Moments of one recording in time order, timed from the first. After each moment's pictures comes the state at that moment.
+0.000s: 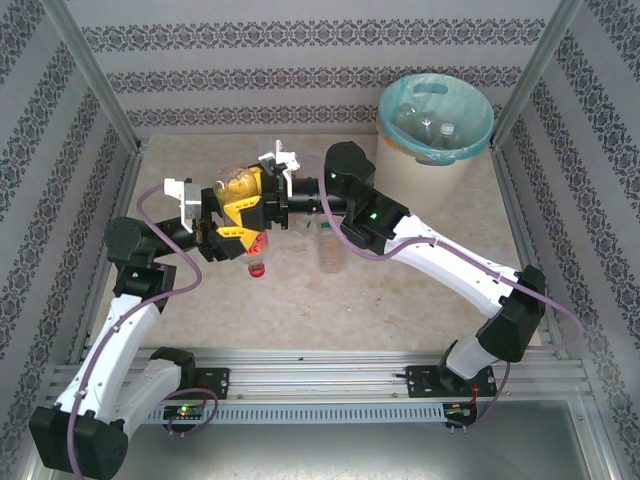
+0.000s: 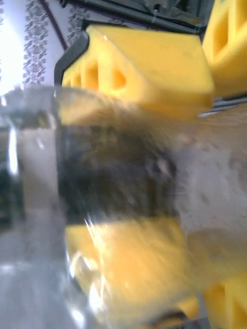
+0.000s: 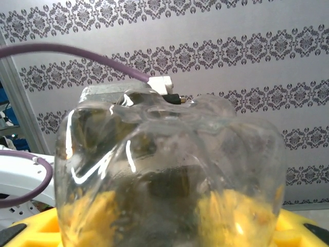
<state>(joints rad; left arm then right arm) -0.14 0.84 0.75 0.55 1.11 -0.48 0.89 1.56 1.53 0.16 -0.73 0.21</state>
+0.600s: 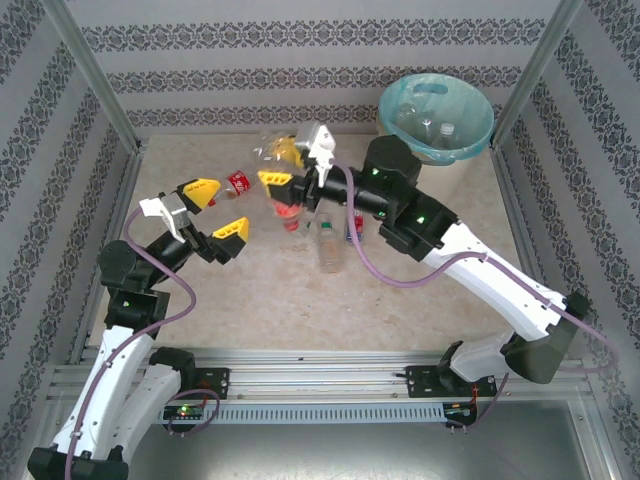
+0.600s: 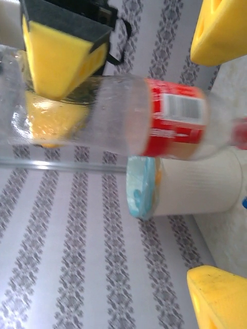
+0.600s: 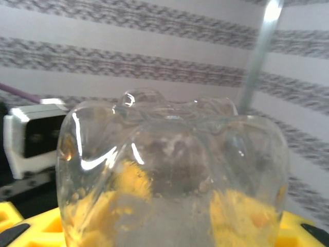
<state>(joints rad) -0.14 0.65 0.68 0.32 0.68 -0.27 0.83 1.38 1.56 -0.09 -0.34 -0.14</state>
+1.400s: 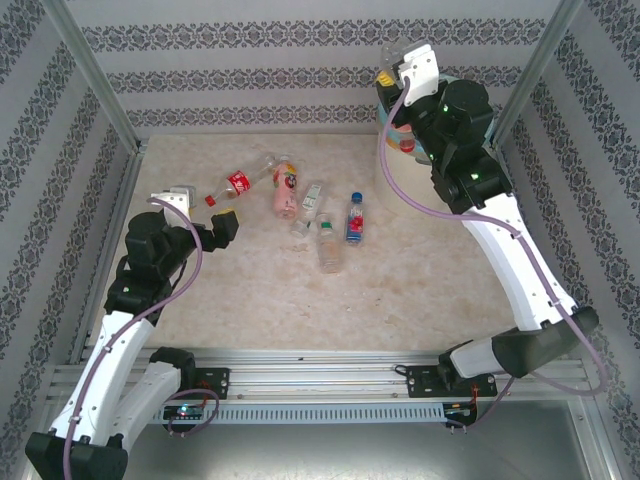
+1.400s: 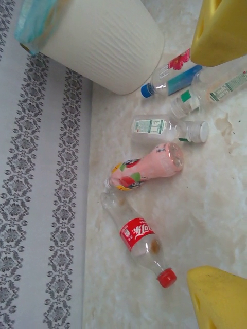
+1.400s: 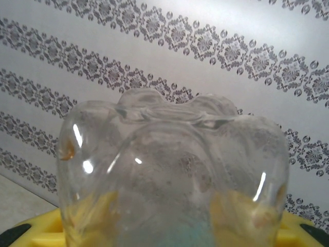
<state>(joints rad) -0.14 0.75 0.76 -0.29 0.17 -0.19 0.39 1.43 1.71 -0.19 0.09 -0.33</state>
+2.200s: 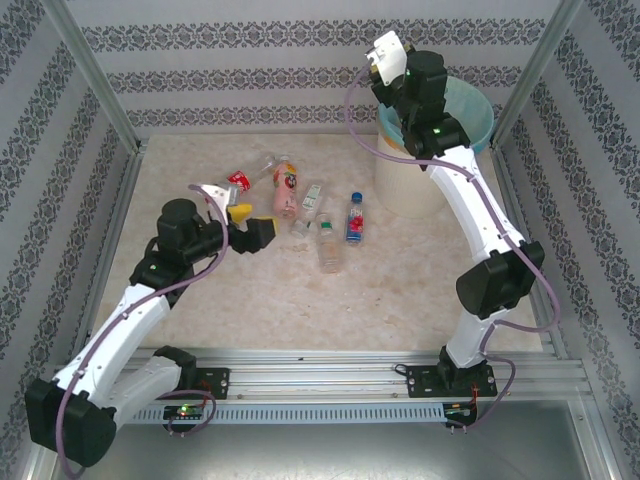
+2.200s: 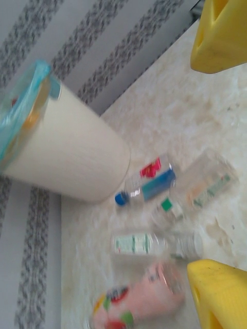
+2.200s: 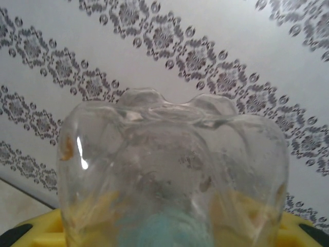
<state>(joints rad) -0.32 0.95 0.78 -0.09 0.49 -0.30 0.31 1.80 1.98 -0.25 0.20 -0.53</state>
